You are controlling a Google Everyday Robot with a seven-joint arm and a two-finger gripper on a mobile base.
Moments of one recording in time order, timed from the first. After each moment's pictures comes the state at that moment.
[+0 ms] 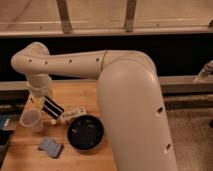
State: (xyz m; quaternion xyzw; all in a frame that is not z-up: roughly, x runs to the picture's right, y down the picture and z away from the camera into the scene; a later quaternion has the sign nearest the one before) arm -0.303 0.066 0.684 -0.35 0.01 0.22 0.91
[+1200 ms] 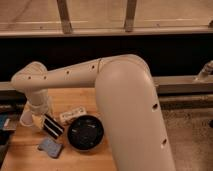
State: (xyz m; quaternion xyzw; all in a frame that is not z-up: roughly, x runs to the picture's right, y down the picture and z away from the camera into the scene) arm -0.284 0.151 0.687 -0.40 0.07 0.23 0.88
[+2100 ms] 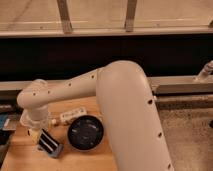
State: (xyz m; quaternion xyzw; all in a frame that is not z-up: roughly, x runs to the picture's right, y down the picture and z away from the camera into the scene) arm -0.317 0.227 0.703 -0.45 0.02 0.24 0.86
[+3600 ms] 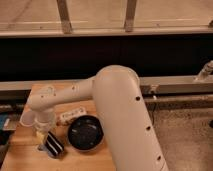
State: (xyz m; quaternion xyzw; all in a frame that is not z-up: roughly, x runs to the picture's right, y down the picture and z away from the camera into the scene) arm -0.302 0.255 0.742 -0.49 0.06 0.26 0.83
